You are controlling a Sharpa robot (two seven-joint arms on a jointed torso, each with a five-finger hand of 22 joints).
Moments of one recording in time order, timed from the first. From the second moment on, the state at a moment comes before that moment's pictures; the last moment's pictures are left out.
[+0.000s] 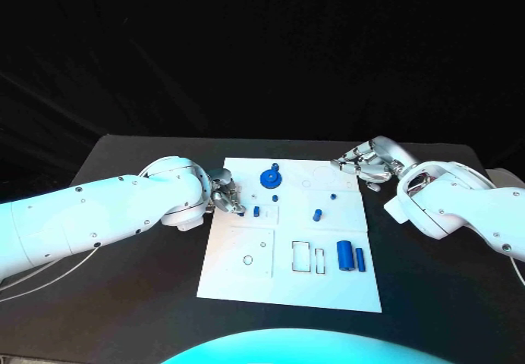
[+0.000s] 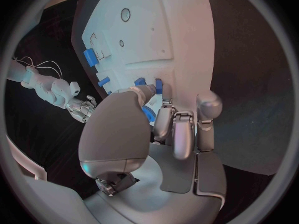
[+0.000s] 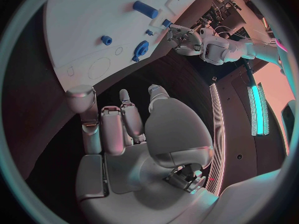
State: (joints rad) left arm 1.19 -0.77 -0.03 1.55 -1.15 0.01 -0.62; left_hand 1.33 -0.22 0.60 0.29 0.20 0.93 0.06 0.72 0.44 1.39 -0.03 1.37 1.23 1.47 -0.08 1.55 1.31 0.13 1.24 0.03 1.27 0.95; right arm 1.24 -0.94 -0.12 1.60 -1.00 -0.50 -0.14; right_hand 1.18 -0.01 -0.10 0.29 0.55 0.99 0.14 0.10 0.22 1.36 0.05 1.34 1.30 1.47 -0.01 1.38 1.28 0.12 1.33 0.08 0.94 1.09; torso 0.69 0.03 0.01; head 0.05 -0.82
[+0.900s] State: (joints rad) left arm 1.19 -0.75 -0.03 1.54 -1.15 0.02 -0.64; left_hand 1.24 -0.22 0.67 0.22 0.19 0.94 0.06 0.73 0.46 1.44 -0.05 1.41 1.31 1.47 -0.09 1.56 1.31 0.13 1.27 0.02 1.30 1.00; right arm 1.24 -0.94 -0.12 1.61 -0.99 -0.51 -0.14; right_hand 1.18 -0.01 -0.10 0.29 0.55 0.99 0.14 0.10 0.22 1.36 0.05 1.34 1.30 1.47 -0.01 1.38 1.28 0.12 1.33 0.08 0.94 1.09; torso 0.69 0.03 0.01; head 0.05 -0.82
